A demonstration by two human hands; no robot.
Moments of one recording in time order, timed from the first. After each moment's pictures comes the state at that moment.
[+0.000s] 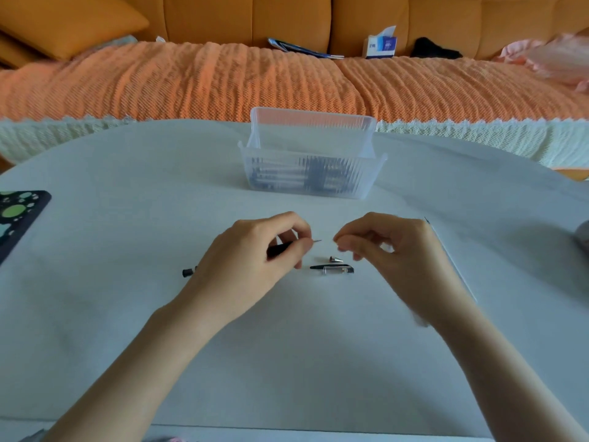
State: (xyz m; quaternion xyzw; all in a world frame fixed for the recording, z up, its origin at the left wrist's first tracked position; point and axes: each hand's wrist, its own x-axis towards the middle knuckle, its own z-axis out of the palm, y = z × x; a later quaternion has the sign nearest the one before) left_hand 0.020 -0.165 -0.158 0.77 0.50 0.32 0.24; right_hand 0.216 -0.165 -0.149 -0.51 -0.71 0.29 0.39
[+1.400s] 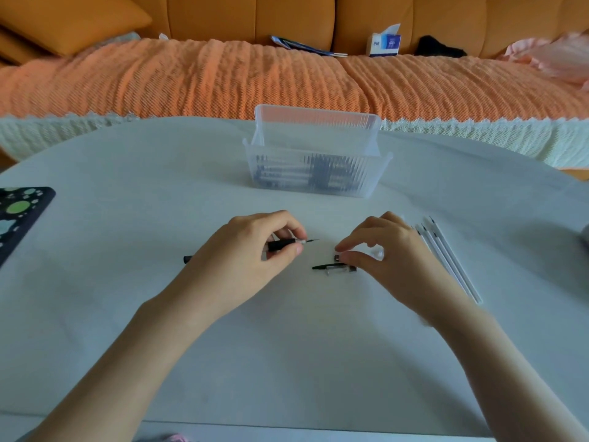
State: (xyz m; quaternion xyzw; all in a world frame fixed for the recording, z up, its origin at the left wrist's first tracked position) left_hand 0.007 -0.159 -0.161 0.78 0.51 0.30 0.23; right_hand 0.226 -0.148 -0.176 -0.55 -0.78 0.17 0.24
